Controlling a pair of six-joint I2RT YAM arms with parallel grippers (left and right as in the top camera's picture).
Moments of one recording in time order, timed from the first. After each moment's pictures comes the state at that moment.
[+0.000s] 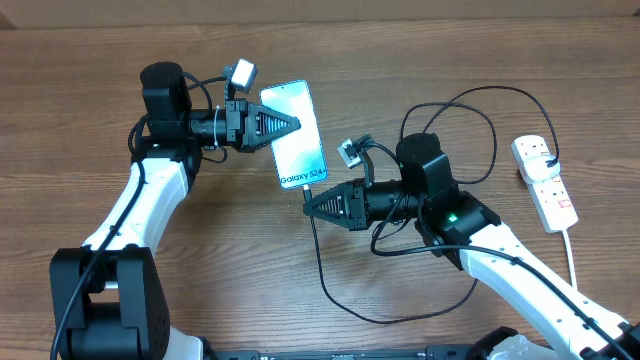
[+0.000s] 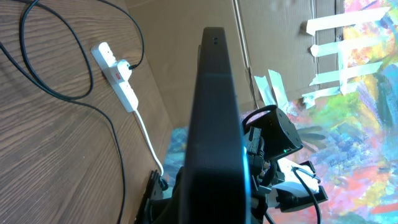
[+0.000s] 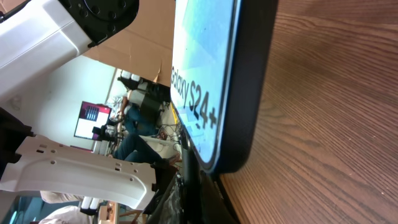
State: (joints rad) left arm -0.02 1.68 1.07 0.24 1.54 -0.91; right arm 0.53 1.34 0.82 0.03 -0.95 0.68
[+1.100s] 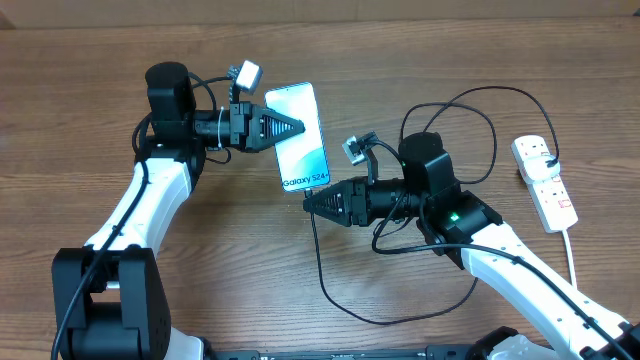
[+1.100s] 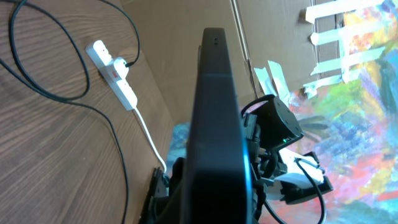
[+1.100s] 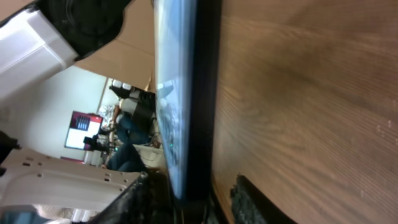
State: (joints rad) left arm -0.03 1.68 1.07 0.24 1.55 -0.86; right arm 0.52 1.34 0.81 0.02 -0.92 0.68
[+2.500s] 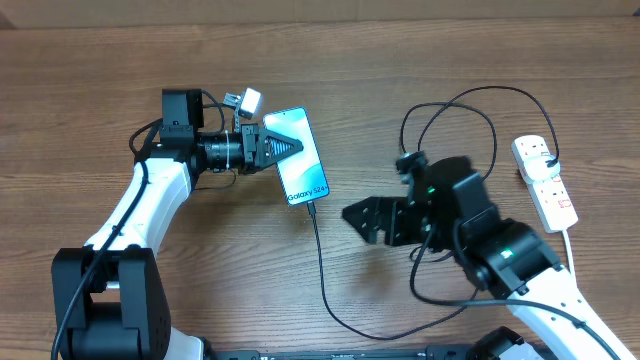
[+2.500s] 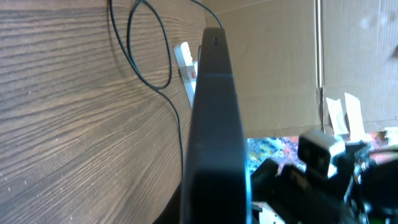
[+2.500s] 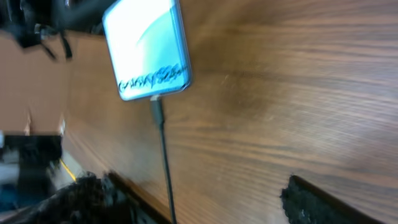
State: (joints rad) left arm -0.03 1.68 1.07 -0.34 1.25 -0.40; right arm 0.57 1.06 0.89 -0.64 -0.39 0.63
